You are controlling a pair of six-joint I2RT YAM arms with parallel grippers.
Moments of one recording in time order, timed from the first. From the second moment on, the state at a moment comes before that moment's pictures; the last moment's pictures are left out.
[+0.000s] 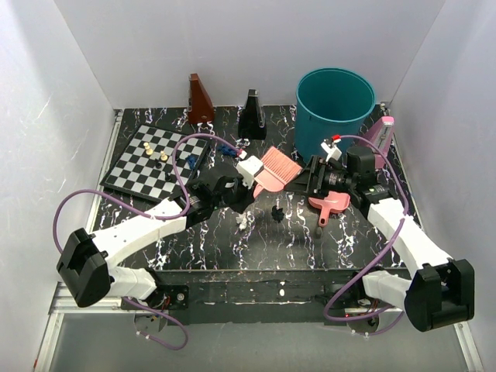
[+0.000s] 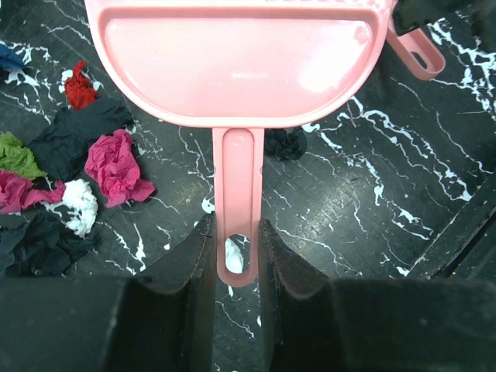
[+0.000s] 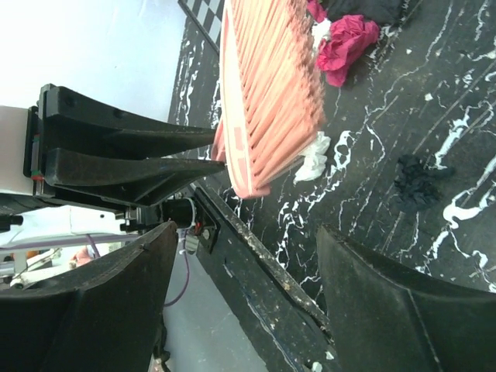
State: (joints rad) left arm -0.85 1.30 0.96 -0.25 0.00 -0.06; right arm 0.27 1.12 0.79 -0.22 -0.80 0.66
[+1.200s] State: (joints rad) left arm -0.70 1.30 1.06 -0.21 0.34 -0.34; right arm 0.33 1.00 0.77 -0.07 -0.64 0.70
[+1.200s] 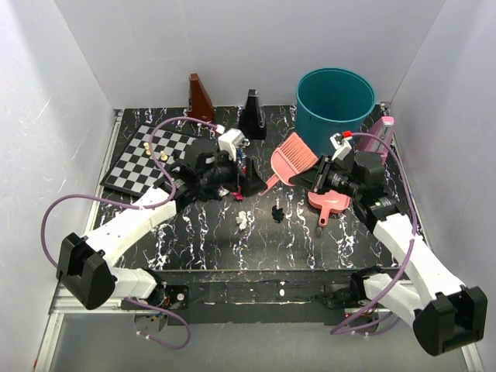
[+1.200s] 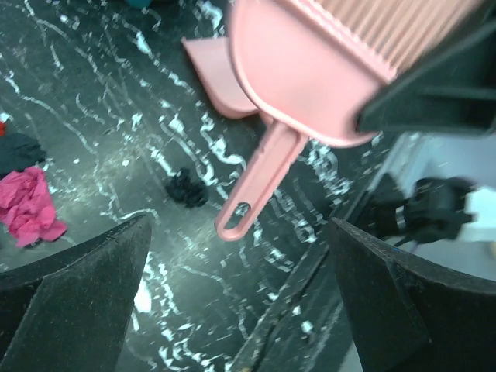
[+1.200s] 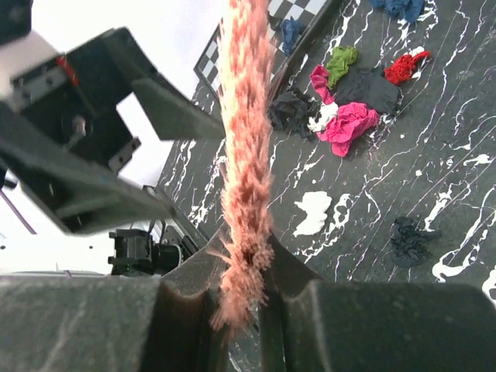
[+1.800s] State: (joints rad) left arm -0.49 1.41 0.80 0.75 0.81 -1.21; right arm 0.32 0.83 0.53 0.41 -0.68 0.96
